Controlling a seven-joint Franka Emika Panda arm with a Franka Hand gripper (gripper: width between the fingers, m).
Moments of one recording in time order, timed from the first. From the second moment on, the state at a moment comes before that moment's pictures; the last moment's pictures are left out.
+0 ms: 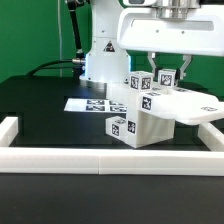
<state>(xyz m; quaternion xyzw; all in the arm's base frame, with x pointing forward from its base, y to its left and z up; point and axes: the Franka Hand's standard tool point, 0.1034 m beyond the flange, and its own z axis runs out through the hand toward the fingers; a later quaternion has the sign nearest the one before) 0.508 0.077 0.113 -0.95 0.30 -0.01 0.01</state>
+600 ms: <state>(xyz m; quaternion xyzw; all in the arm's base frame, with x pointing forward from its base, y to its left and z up) 0.508 0.079 0.113 -0.89 0.45 -0.01 0.01</state>
